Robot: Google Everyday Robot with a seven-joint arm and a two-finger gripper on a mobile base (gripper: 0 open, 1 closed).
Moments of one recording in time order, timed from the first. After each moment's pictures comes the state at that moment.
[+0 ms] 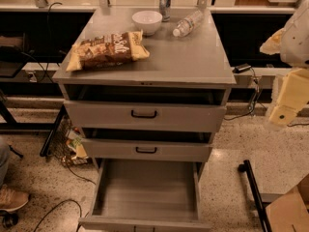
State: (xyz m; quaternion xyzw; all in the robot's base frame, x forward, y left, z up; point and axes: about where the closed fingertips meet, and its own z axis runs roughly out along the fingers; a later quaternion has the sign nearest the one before) arm 0.438 -0.217 0.976 -0.60 0.78 -0.03 0.16
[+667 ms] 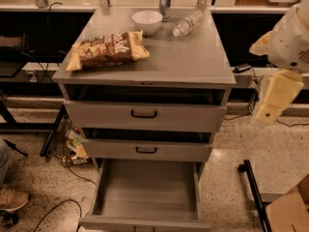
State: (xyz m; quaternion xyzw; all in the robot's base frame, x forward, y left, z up) arm 0.452 -0.204 0.966 -0.61 0.77 -0.02 0.18
